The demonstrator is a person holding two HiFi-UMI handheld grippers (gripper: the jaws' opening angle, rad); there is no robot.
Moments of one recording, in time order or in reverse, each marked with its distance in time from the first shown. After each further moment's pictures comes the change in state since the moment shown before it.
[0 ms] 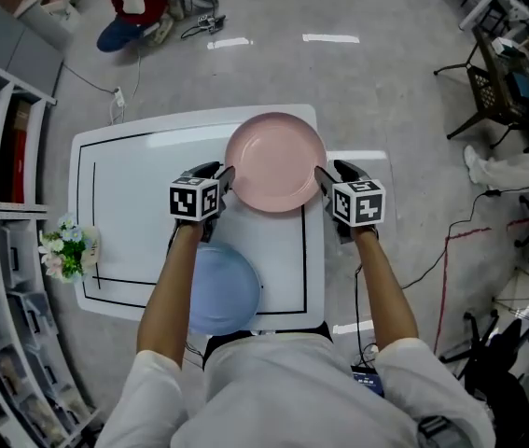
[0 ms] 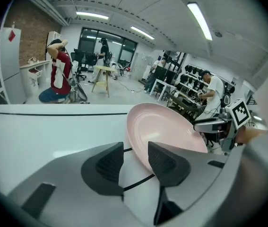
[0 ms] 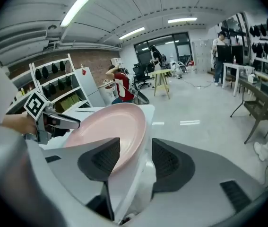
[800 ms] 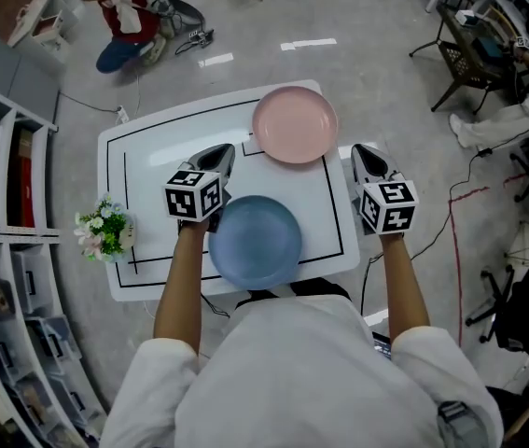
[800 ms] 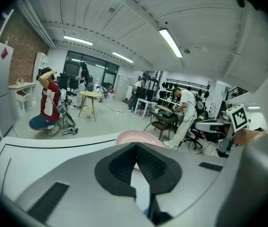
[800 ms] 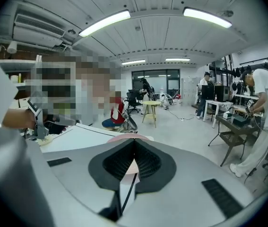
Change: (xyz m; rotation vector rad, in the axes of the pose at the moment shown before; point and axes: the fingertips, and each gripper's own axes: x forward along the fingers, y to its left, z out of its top) left arm -0.189 -0.031 0.018 0.172 -0.258 -0.146; right arm -0.189 0.134 0.025 -0.127 -0.312 -0.232
